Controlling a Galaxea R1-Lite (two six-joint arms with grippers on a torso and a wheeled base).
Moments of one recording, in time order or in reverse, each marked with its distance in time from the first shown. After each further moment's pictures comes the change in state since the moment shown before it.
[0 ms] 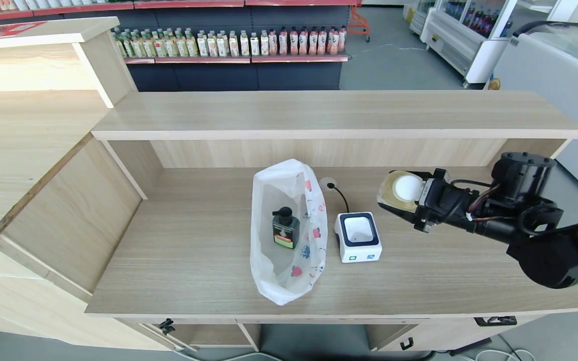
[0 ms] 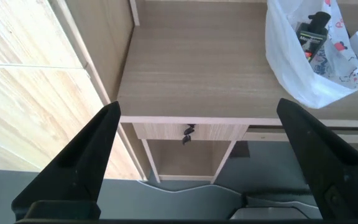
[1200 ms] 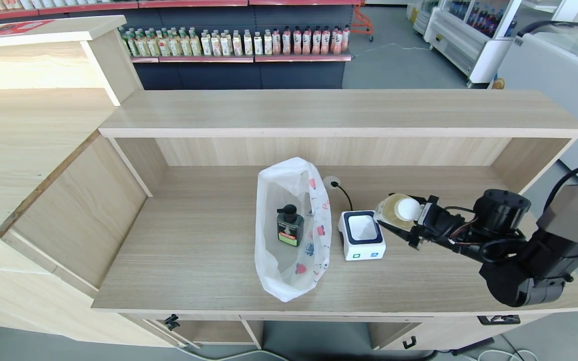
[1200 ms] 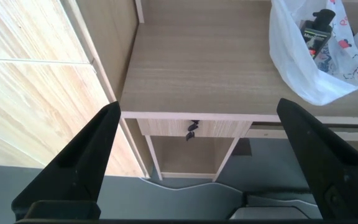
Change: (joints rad) left arm 0.000 0.000 0.000 0.000 0.000 0.000; right arm -0.086 0.303 0.040 -0.410 0.116 0.172
